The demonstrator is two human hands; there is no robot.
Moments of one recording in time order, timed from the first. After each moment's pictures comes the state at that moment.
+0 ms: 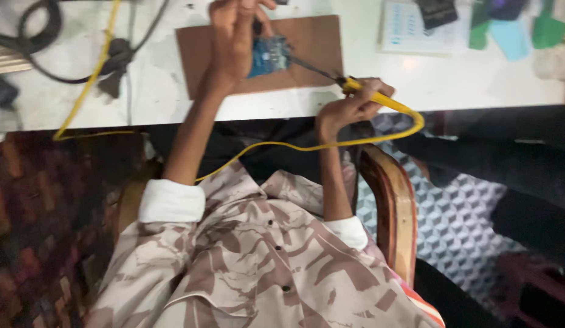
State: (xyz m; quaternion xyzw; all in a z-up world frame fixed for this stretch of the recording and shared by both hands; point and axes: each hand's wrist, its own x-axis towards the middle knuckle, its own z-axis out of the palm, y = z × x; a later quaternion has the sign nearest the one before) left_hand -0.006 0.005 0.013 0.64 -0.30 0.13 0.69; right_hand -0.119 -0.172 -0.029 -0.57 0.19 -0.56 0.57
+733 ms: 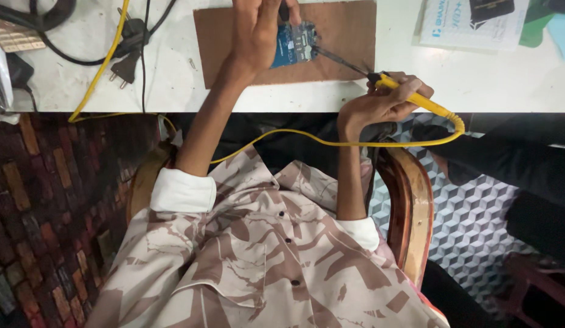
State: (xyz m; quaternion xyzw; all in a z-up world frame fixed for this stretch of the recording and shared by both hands) left_hand -0.006 0.007 -0.008 0.63 -0.31 0.11 0.70; right_hand -0.118 -0.197 -0.065 -0.51 0.19 -0.56 0.63
